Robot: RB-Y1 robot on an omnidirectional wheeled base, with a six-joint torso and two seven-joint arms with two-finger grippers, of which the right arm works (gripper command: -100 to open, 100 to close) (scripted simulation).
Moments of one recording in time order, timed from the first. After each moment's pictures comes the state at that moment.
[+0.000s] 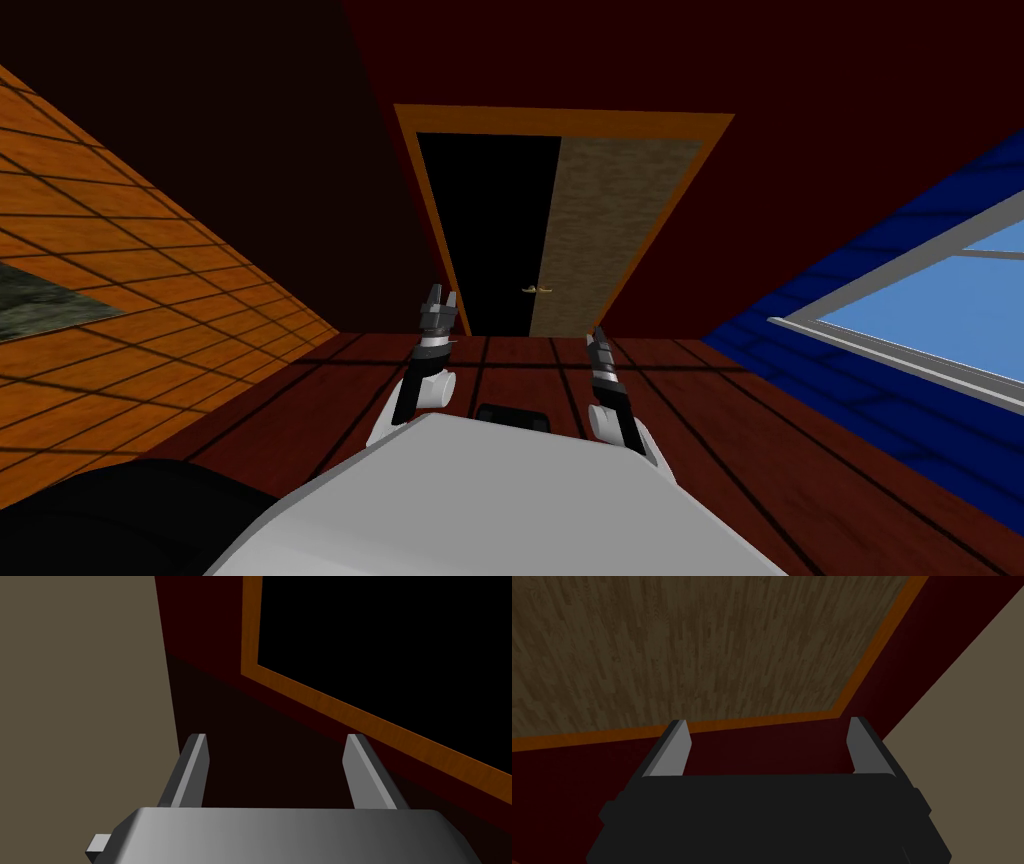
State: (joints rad) arm 0.35 -0.10 -0.06 -1.72 -0.01 -0.54 0.05
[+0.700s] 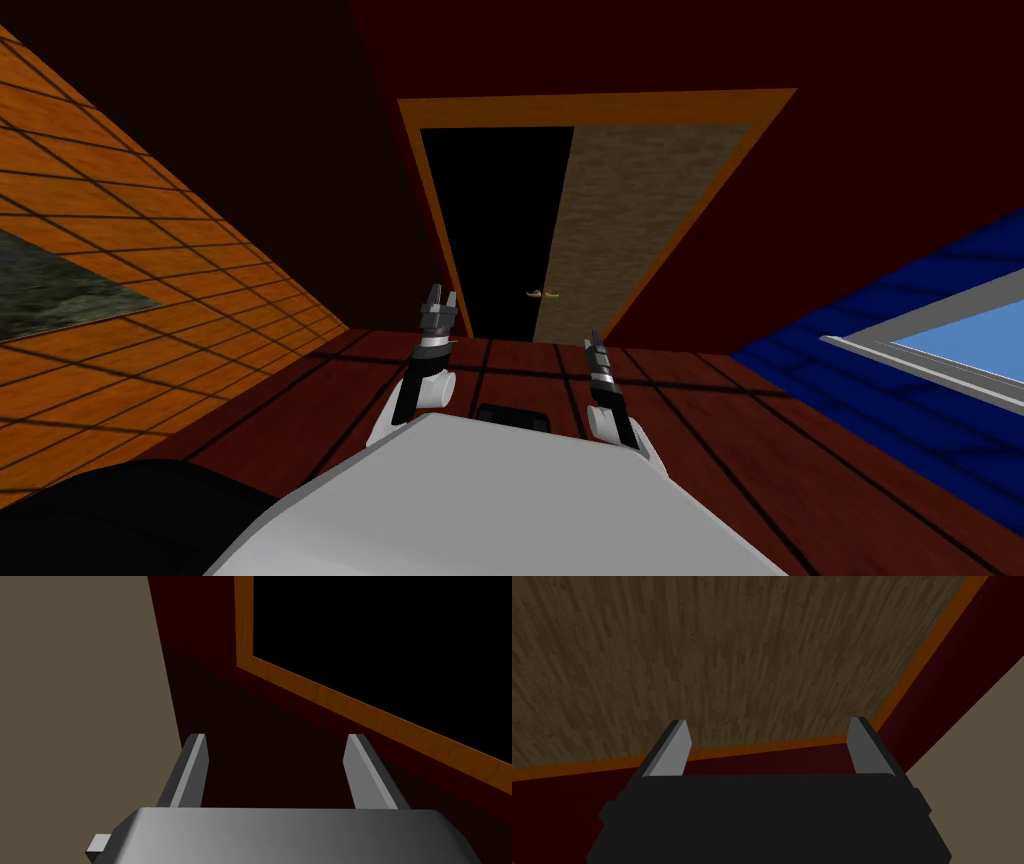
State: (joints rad) arm 0.29 -0.12 -0.08 -1.54 -0.02 -0.59 0.01
